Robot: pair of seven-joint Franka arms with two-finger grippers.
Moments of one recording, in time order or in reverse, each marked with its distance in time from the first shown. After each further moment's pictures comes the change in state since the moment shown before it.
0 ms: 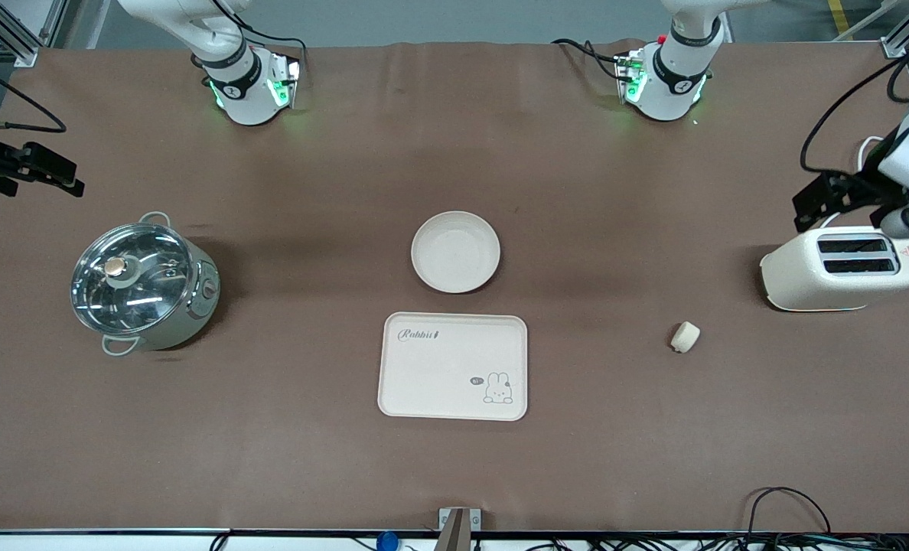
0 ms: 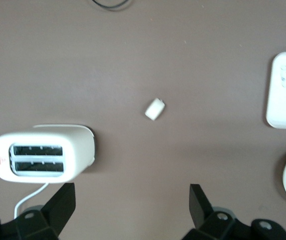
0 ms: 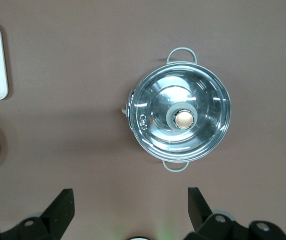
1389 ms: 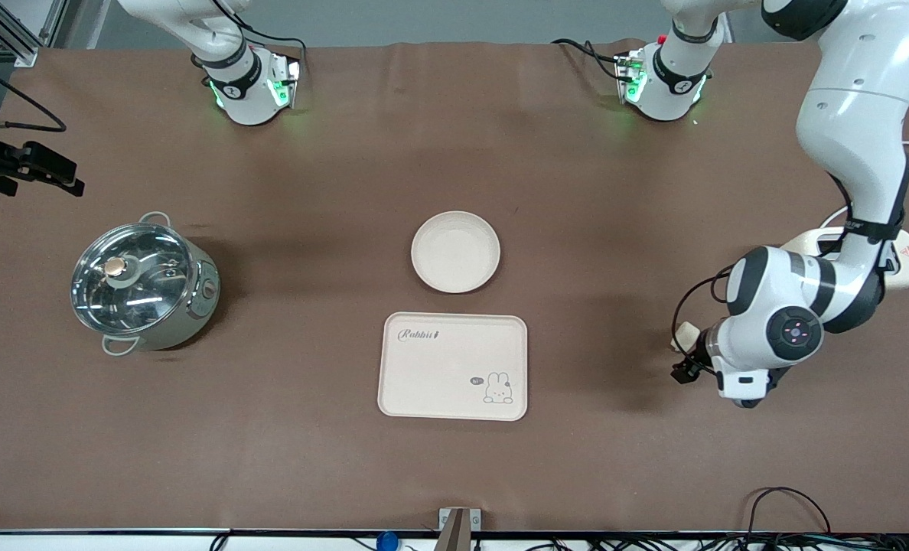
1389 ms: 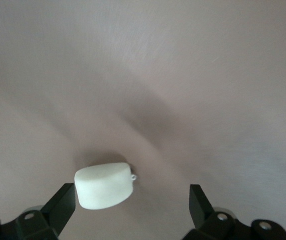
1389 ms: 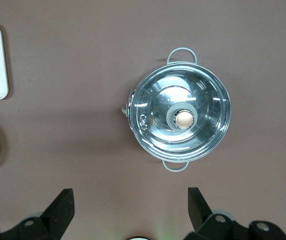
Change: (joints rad) left arm 0.066 0.705 -0.157 0.023 0.295 0.496 -0.943; right arm 0.000 0.000 0.002 0.002 -0.001 -0.002 0.000
